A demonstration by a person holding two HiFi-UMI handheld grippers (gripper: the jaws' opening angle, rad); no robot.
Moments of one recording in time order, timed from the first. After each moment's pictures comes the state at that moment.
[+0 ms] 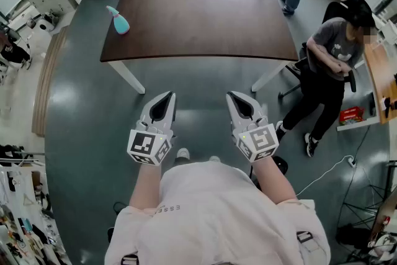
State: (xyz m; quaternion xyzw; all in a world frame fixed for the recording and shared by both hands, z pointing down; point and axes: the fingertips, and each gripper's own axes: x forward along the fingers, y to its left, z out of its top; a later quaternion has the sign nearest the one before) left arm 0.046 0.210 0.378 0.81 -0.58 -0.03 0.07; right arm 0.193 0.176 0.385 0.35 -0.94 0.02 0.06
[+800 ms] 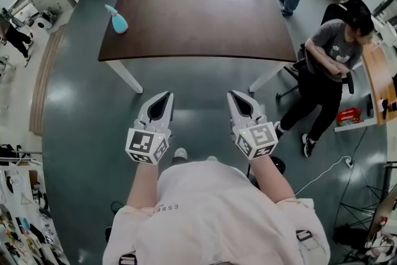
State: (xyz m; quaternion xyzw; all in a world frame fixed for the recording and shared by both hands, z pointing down) left arm 0.042 0.207 0.386 0.81 -0.58 -0.01 0.07; right arm 0.199 0.165 0.397 0.37 -0.92 0.06 0.06
